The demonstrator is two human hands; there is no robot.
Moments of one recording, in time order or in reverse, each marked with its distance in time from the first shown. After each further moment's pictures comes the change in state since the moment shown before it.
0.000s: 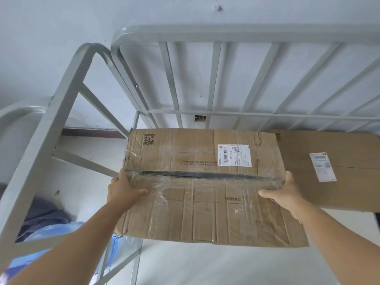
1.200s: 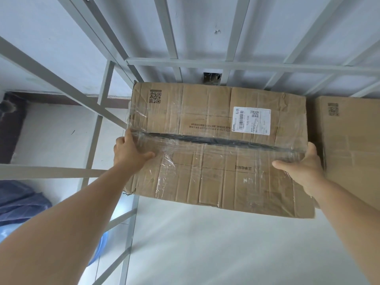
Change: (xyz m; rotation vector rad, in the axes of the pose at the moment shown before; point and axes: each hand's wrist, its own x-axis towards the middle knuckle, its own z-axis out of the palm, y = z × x) left_hand 0.172 0.017 0.128 0.035 0.046 0.029; right_hand 0.180 0.007 0.102 0.003 0.126 -0.049
